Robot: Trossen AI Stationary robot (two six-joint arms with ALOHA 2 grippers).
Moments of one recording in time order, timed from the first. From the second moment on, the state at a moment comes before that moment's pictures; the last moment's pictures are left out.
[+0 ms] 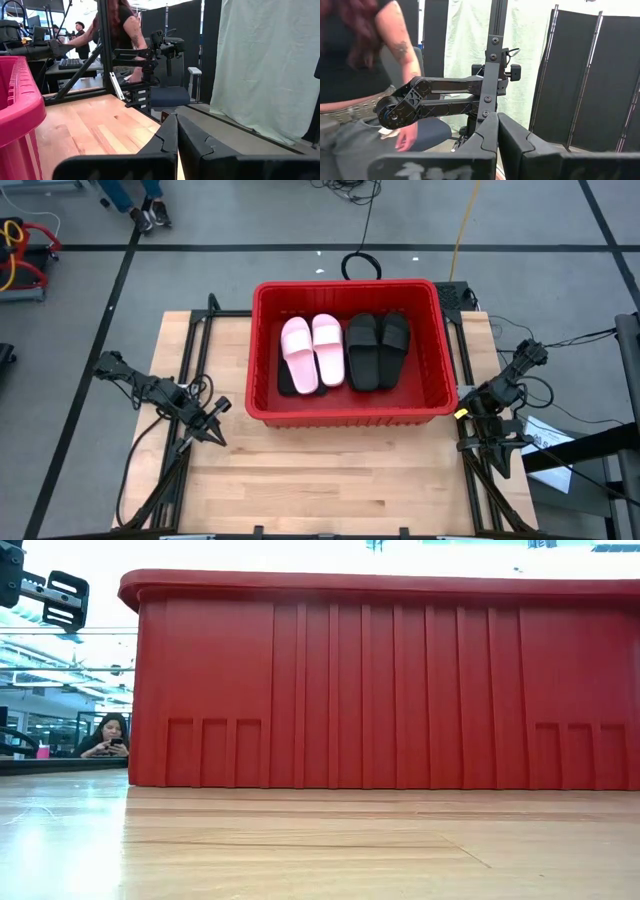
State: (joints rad) left arm -0.47 0.01 0.01 0.06 0.25 -0.03; right arm 0.72 0.01 0.01 0.29 -0.95 0.12
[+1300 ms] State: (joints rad) left arm -0.47 0.01 0.01 0.06 0.25 -0.03; right arm 0.72 0.01 0.01 0.29 -0.95 0.12
